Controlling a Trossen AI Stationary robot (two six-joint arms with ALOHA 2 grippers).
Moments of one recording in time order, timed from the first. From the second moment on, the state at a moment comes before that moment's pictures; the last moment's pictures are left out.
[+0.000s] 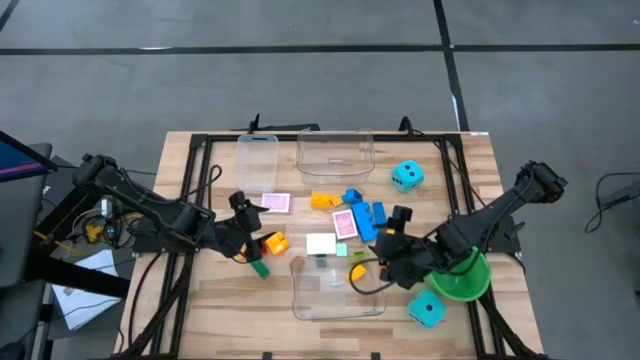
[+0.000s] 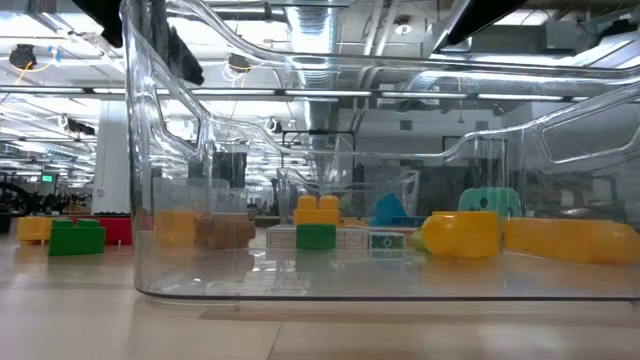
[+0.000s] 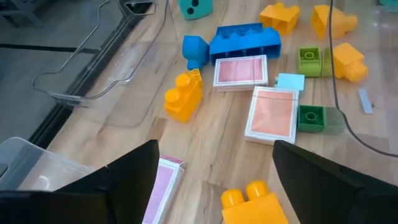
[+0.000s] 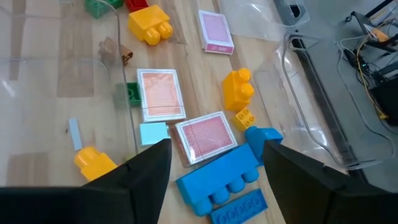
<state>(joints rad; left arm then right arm) -0.44 1.09 0.77 -0.50 -0.75 -0.36 0.56 1.42 1.19 -0.86 0.76 0.43</state>
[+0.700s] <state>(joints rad) -0.35 1.23 0.77 -0.55 -0.49 -0.46 0.55 1.42 1.19 -0.86 0.76 0.42</state>
